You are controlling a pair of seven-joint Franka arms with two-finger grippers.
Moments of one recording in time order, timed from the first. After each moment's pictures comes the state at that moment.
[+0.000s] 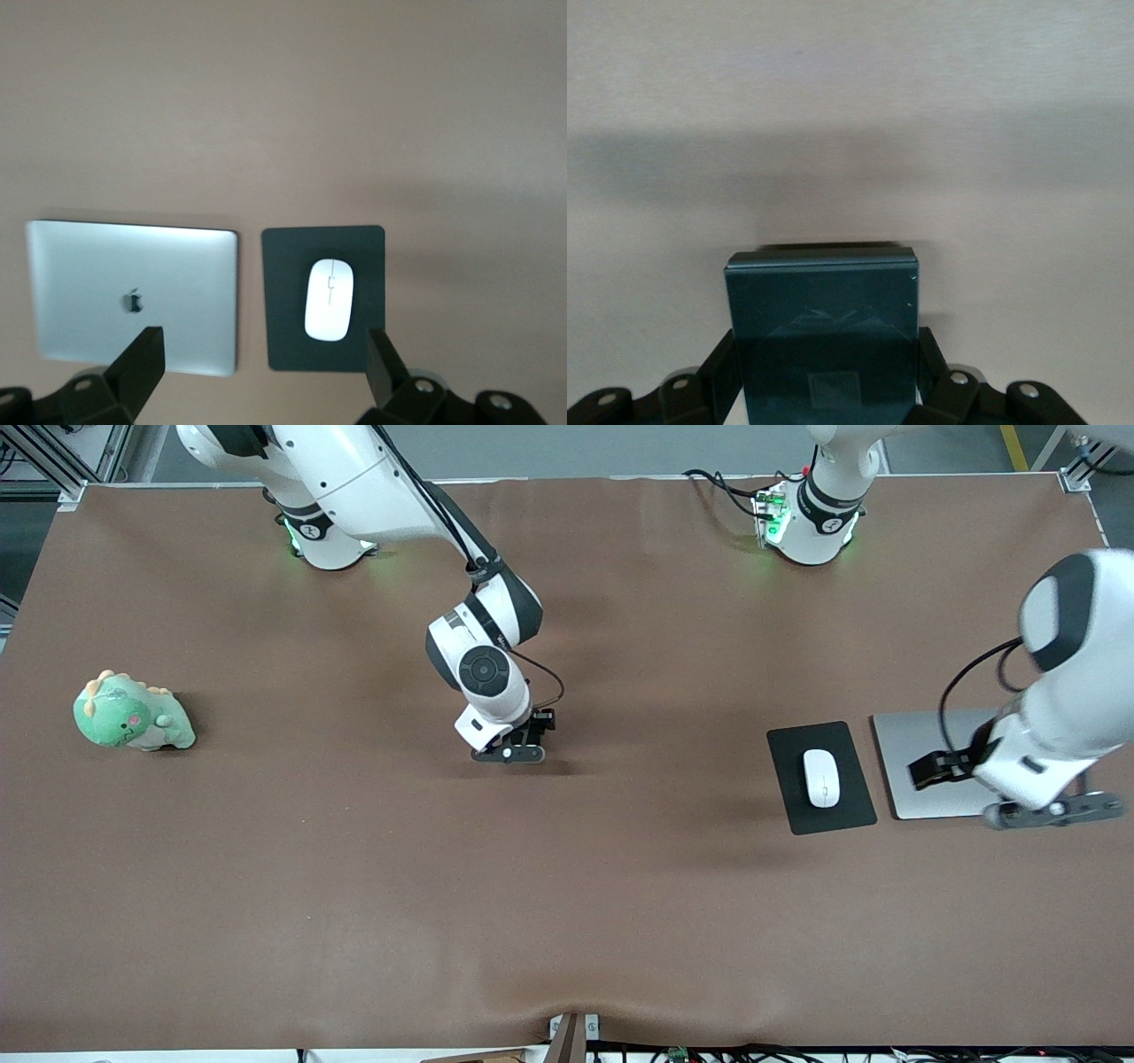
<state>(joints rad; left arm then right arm) 0.25 0.28 -0.36 -1.50 0.19 1.79 -0.23 0.69 0.63 0.00 -1.80 0.18 2.31 0.60</state>
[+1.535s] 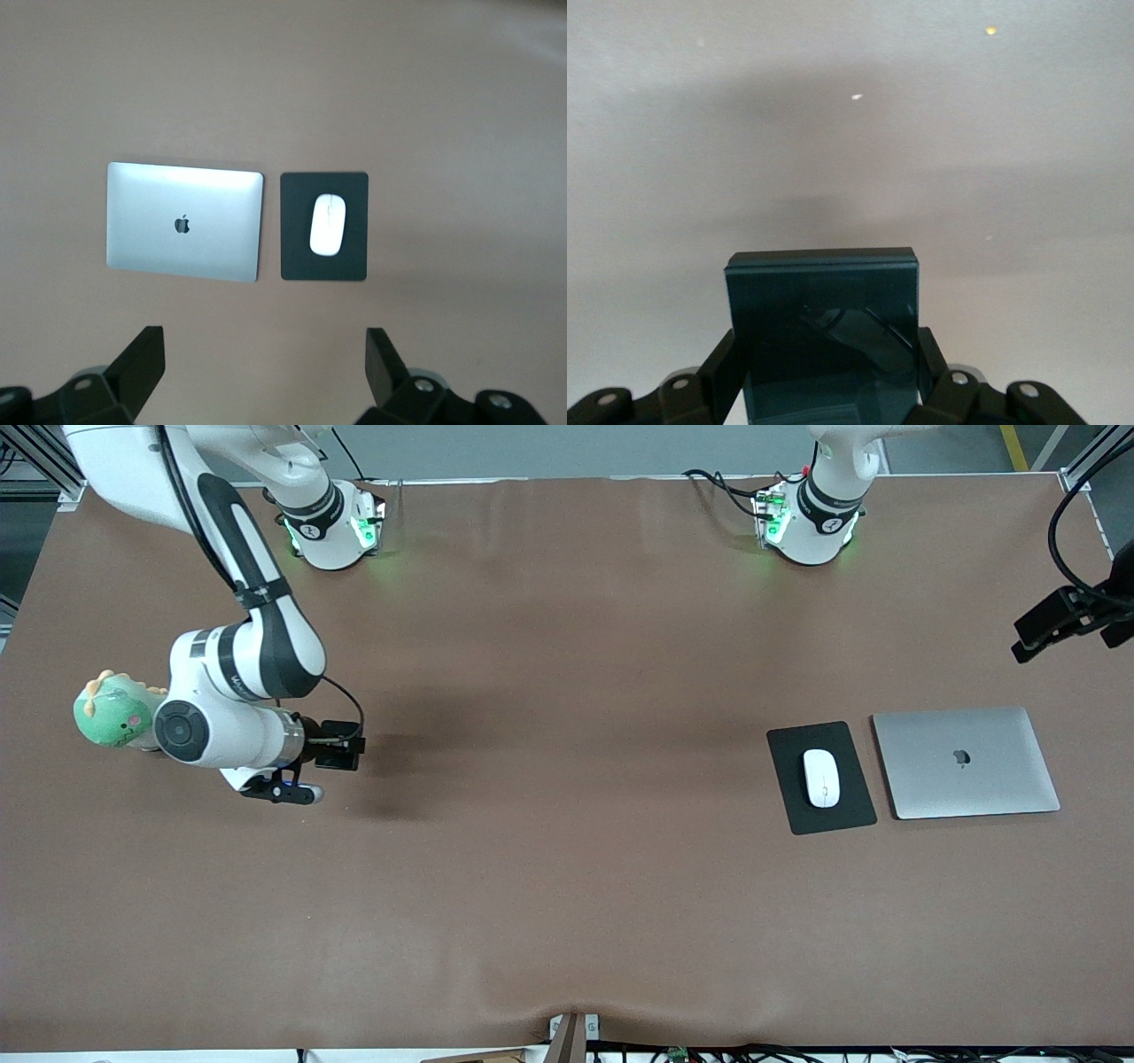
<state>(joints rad) 0.01 0.01 -0.07 -1.41 0.05 1.47 -0.14 0.14 0.35 -0.01 -1.97 0.18 2.02 0.16</state>
